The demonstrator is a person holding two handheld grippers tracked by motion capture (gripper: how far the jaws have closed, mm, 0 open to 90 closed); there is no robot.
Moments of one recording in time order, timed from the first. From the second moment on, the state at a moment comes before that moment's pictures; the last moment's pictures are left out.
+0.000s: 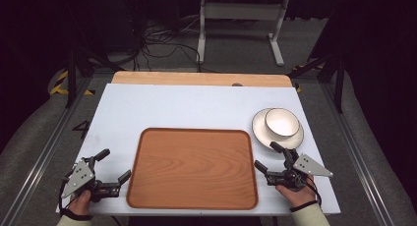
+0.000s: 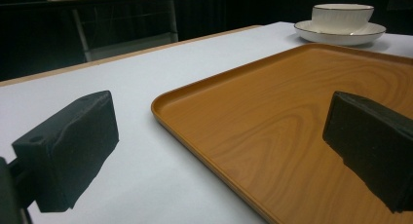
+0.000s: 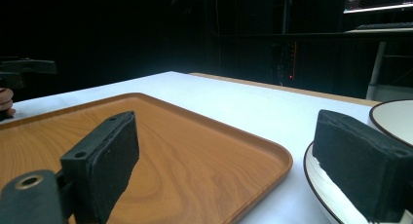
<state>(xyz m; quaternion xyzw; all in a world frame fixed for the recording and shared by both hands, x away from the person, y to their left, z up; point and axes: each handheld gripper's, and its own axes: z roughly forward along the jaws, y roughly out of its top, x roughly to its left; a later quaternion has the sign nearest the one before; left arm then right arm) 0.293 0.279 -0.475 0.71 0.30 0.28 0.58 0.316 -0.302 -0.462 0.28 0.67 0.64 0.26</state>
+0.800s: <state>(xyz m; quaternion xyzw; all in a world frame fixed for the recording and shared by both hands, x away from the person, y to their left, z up) 0.293 0.278 -0.474 0.71 0.30 0.28 0.57 0.318 -0.302 -0.462 0.29 0.67 0.64 0.25</state>
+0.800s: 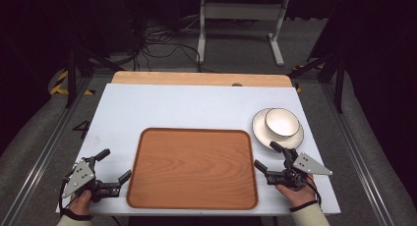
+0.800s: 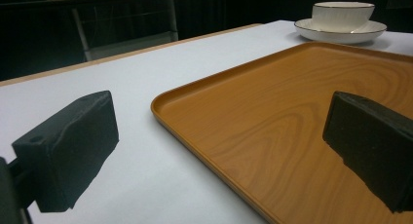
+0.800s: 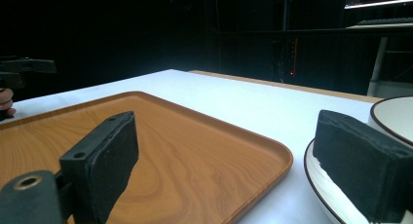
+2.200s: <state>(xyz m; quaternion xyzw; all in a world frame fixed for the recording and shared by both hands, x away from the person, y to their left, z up) 0.293 0.277 -0.474 0.71 0.30 0.28 0.57 0.323 -0.302 -0.403 0.28 0.68 0.64 0.22</state>
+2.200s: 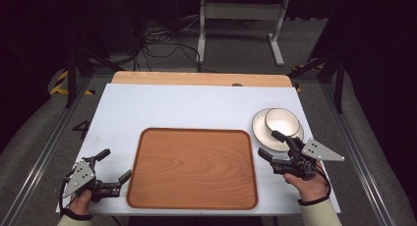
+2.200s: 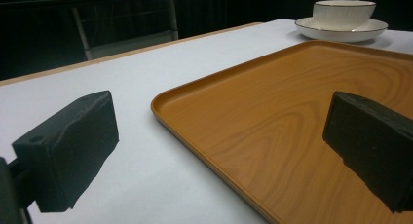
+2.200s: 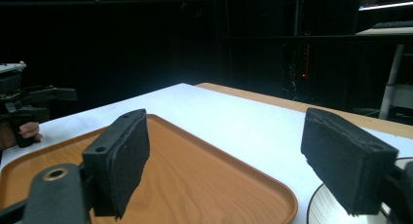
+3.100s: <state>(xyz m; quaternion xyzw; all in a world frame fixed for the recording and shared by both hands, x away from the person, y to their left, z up) 0.293 0.277 -0.474 0.71 0.30 0.28 0.57 0.359 -0.324 -0.373 0.30 0.70 0.60 0.26</state>
